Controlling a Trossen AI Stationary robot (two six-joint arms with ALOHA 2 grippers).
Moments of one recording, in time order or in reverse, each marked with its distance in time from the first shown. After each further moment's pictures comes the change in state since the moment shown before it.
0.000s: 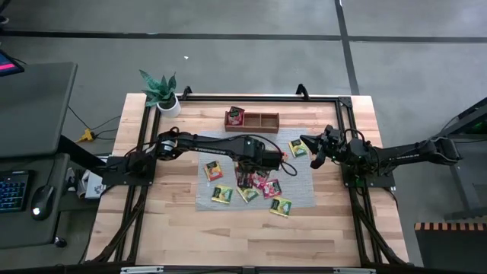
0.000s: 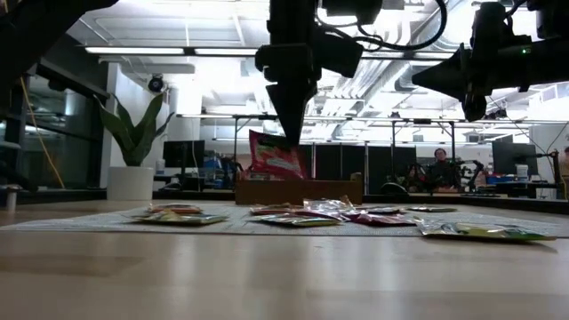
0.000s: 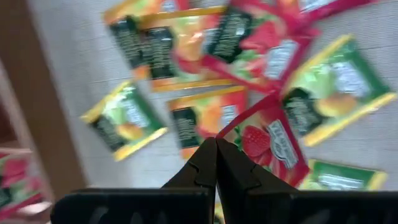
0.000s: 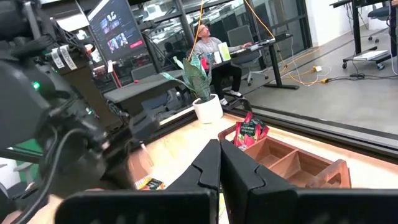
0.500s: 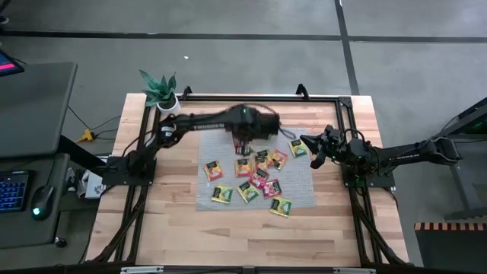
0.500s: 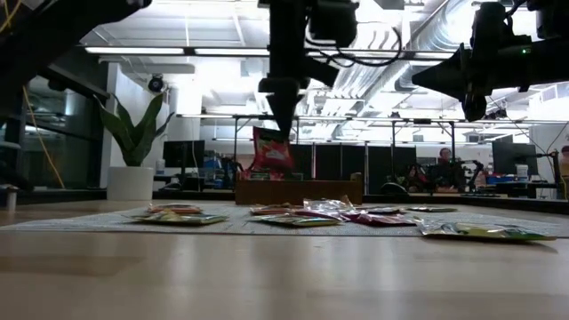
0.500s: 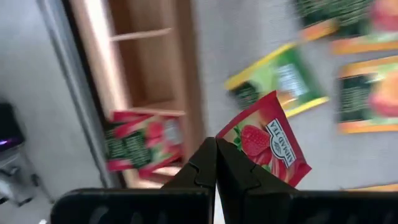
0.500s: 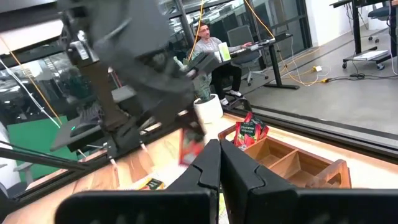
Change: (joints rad) left arm 0.223 -0.012 0.079 -0.043 -0.182 0.239; right arm 0.000 0.000 0.000 0.000 0.000 0.000
